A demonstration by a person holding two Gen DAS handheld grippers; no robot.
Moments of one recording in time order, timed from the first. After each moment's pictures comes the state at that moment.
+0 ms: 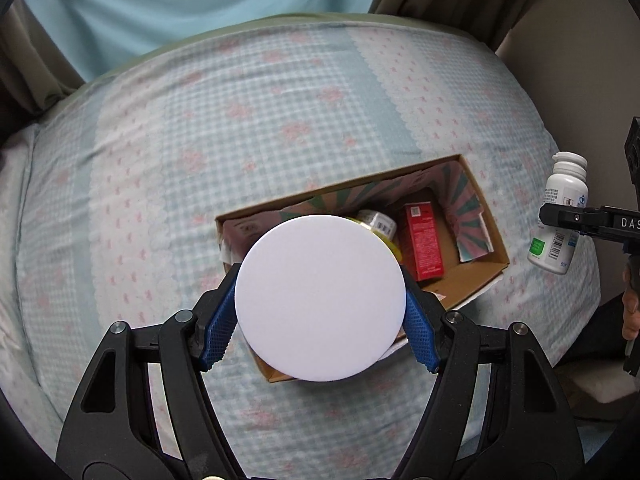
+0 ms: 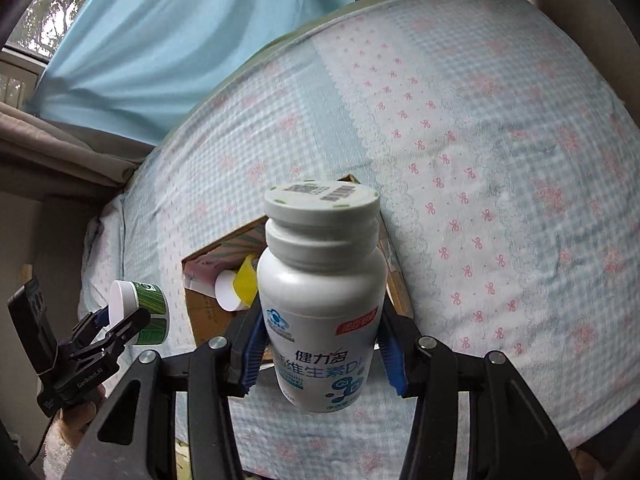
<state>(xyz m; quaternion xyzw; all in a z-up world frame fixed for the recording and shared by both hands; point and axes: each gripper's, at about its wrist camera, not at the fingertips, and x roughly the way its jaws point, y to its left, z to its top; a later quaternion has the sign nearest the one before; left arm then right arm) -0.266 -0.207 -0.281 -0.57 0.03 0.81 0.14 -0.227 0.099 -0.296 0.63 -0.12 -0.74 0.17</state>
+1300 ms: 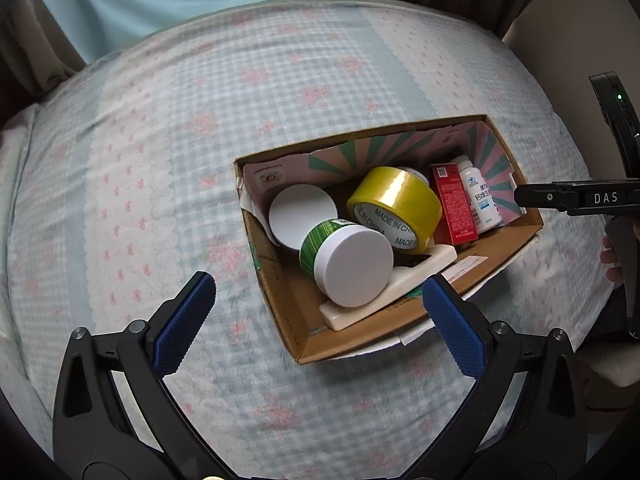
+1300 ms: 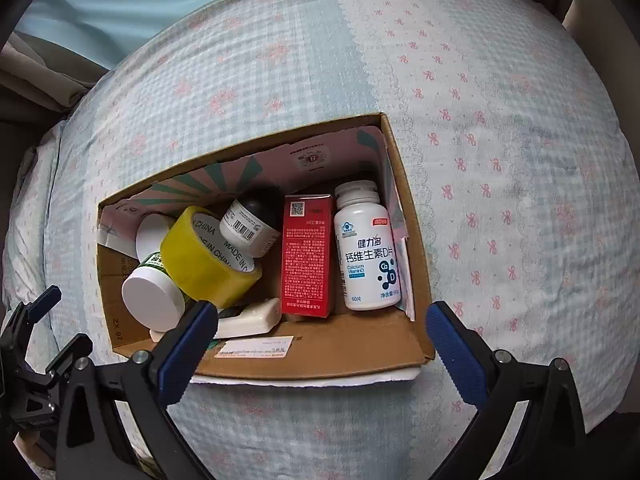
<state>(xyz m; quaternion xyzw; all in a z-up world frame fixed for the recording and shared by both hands) -0.231 -0.239 -0.318 -0.57 0.04 0.81 0.13 -0.221 0.041 -0.352 0.66 0.03 -0.74 0.15</state>
